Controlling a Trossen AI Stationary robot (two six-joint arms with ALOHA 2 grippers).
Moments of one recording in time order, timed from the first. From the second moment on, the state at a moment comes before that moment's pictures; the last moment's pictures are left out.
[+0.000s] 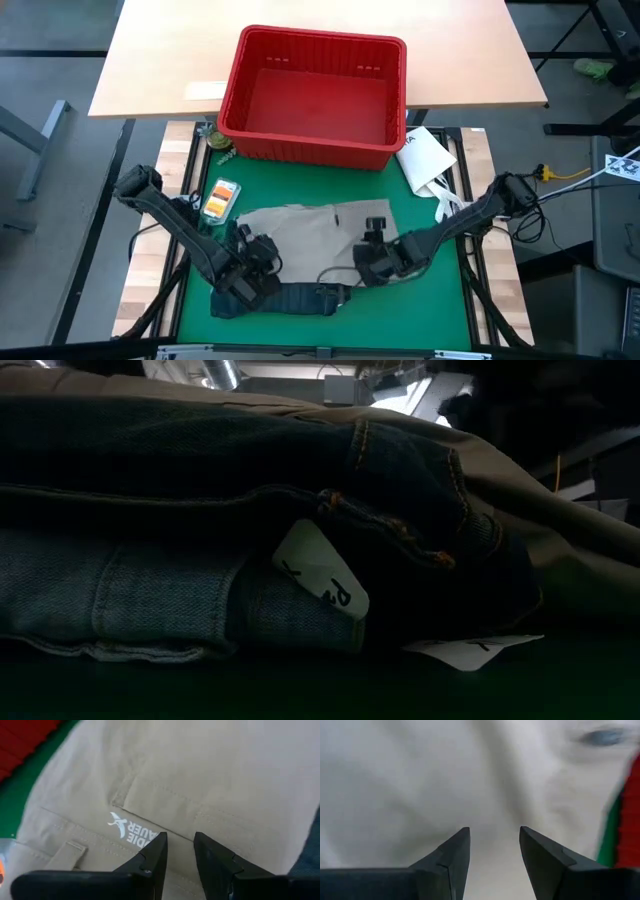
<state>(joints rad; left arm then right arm) -0.66 1.66 1.35 -1.13 -0.62 -1.20 0.33 1.68 1.21 -0.83 0.45 0.27</state>
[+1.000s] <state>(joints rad) -0.68 1.77 1.35 -1.14 -0.58 -1.20 0.45 1.81 1.33 -1.17 0.33 0.43</state>
